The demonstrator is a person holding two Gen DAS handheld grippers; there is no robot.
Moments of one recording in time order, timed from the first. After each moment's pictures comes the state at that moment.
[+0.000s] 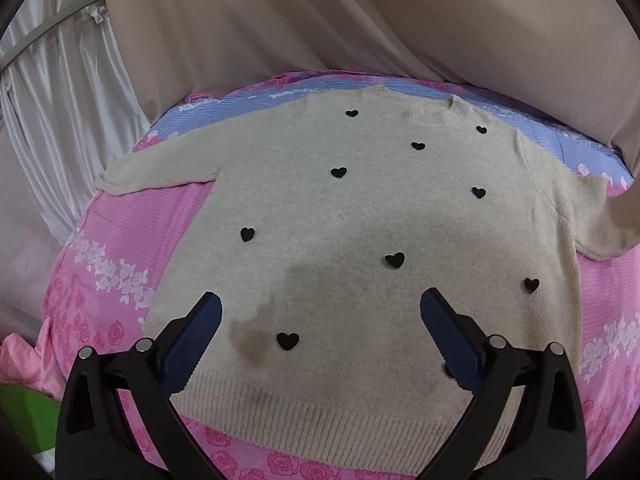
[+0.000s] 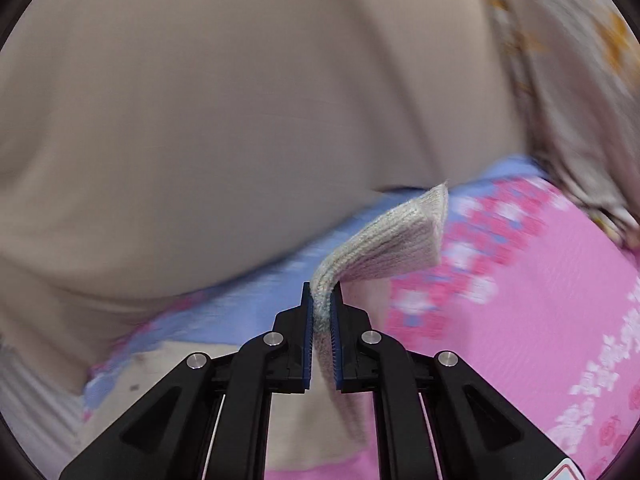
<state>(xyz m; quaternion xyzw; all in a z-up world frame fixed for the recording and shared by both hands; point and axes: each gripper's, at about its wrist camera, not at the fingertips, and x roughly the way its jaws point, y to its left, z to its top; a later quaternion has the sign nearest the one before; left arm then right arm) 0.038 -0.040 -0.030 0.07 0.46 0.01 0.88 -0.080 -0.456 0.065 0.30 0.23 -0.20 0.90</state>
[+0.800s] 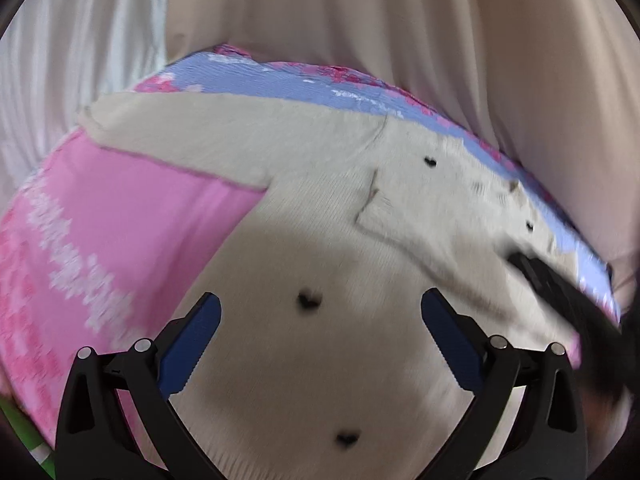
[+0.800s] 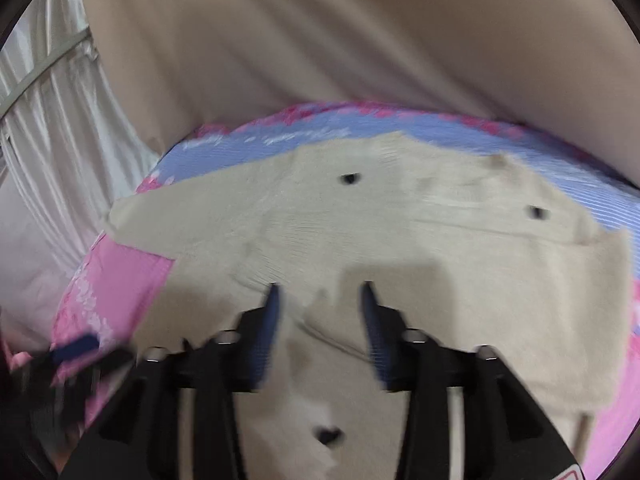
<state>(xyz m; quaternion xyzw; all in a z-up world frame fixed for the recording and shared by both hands) 0.147 0.084 -0.052 -0.12 0.48 0.00 0.87 0.080 -0.101 -0.050 0.09 0.41 0.01 0.91</state>
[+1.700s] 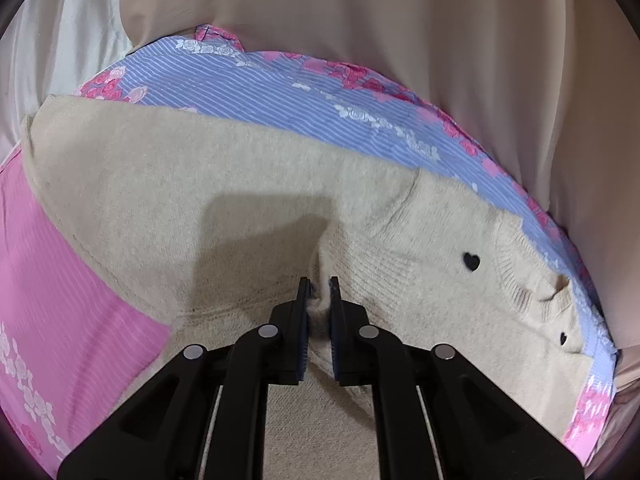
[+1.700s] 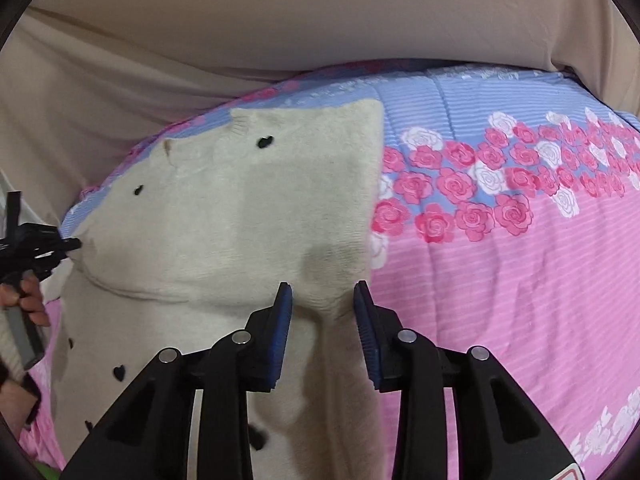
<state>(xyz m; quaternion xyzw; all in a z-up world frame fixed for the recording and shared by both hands) 0.301 0.063 -0.106 -0.15 0.50 0.05 0.85 0.004 -0.255 -0.107 0.19 0.43 -0.13 0.87</state>
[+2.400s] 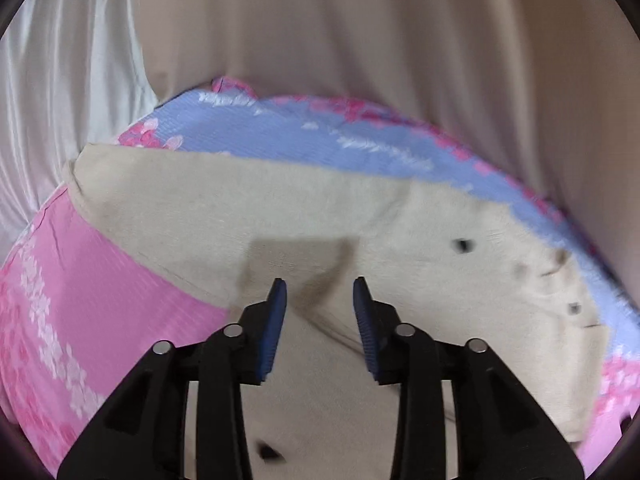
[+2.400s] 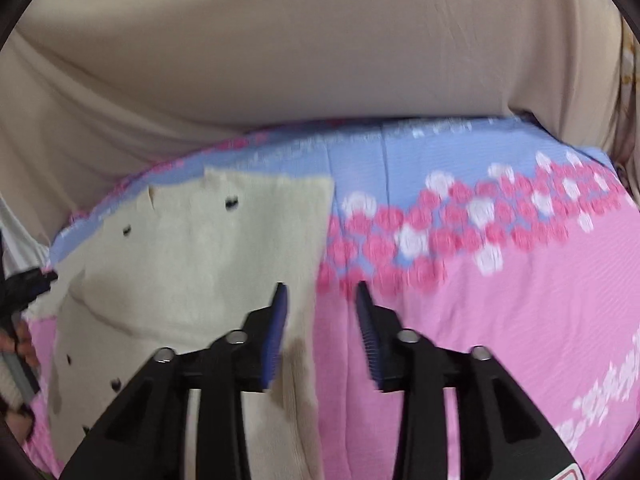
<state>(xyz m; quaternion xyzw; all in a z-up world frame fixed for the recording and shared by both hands) 0.245 0.043 -0.053 -0.08 0.45 0.06 0.89 0.012 -0.328 -0.048 0.19 0.41 -0.15 0.88</state>
